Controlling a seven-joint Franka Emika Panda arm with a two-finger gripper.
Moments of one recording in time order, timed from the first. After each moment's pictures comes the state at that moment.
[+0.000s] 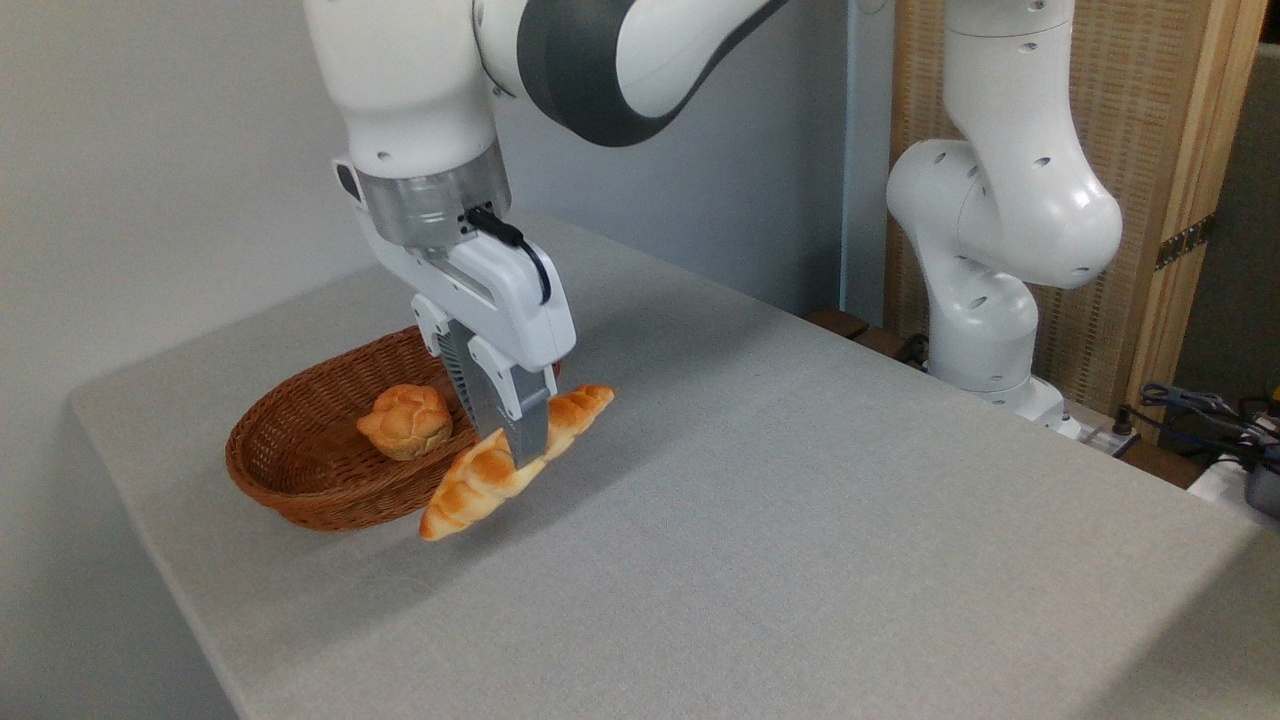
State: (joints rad) arm -0.12 0.07 0.08 -1.72 -0.11 1.74 0.74
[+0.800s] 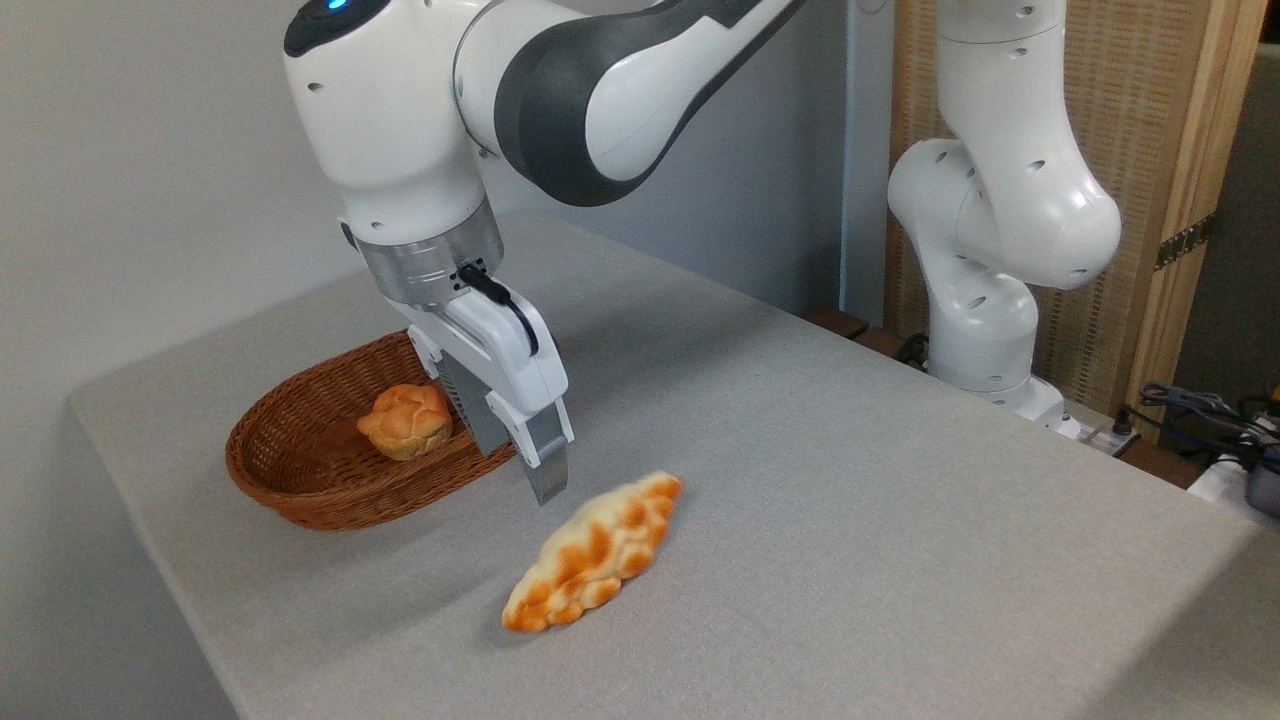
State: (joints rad) arm -0.15 0.12 0.08 -1.74 -0.11 1.74 0.75
